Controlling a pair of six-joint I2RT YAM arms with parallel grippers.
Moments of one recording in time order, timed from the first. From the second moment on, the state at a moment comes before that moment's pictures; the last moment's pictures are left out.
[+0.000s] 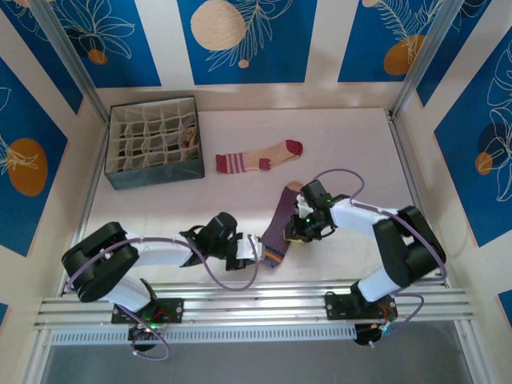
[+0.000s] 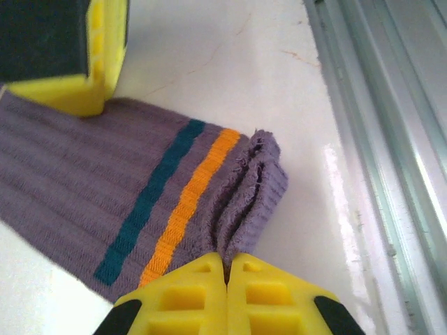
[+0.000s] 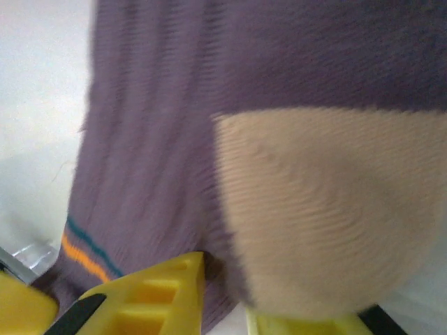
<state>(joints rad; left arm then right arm) -0.94 1.47 0.50 0.20 0.46 0.53 0.46 1.55 0.72 -0.49 -0.47 0.51</state>
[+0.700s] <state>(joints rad) -0.98 1.55 0.69 -0.01 0.33 0.26 0.51 1.30 0.58 -0.38 -0.54 0.44</state>
